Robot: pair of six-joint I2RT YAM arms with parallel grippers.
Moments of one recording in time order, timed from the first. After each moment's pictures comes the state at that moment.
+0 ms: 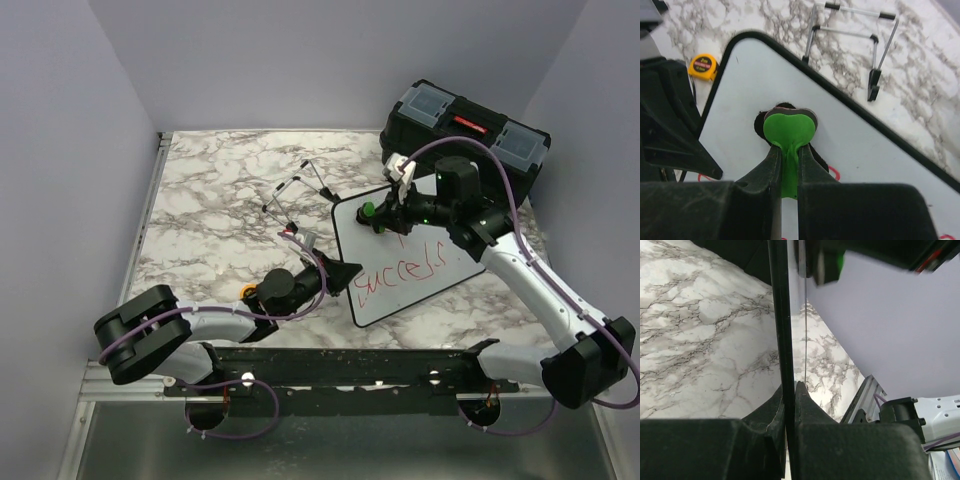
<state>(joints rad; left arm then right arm) -1.01 1.36 0.36 1.06 -0.11 -0.73 0.46 1.22 1.14 -0.36 -0.60 -0.32</state>
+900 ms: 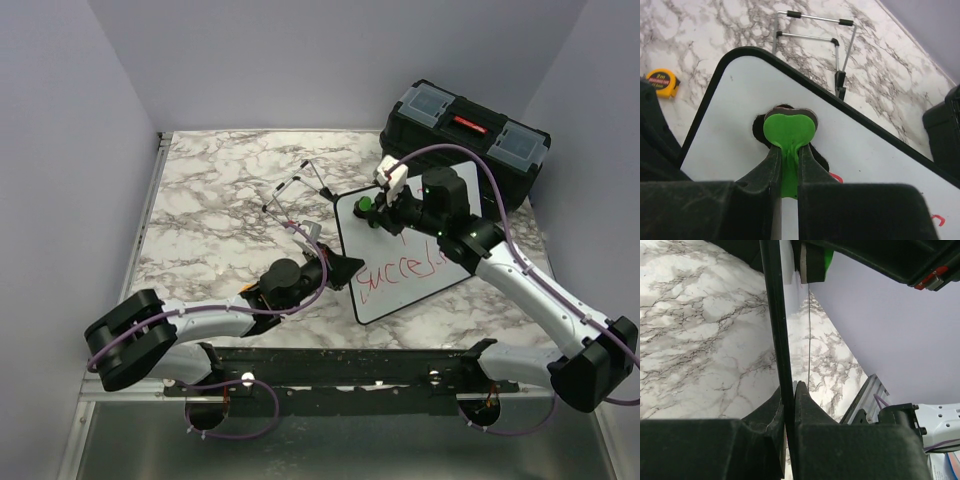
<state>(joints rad) -1.00 1.30 0.45 0.85 -0.11 -0.74 0.59 1.20 1.08 -0.26 -0.23 -0.26</state>
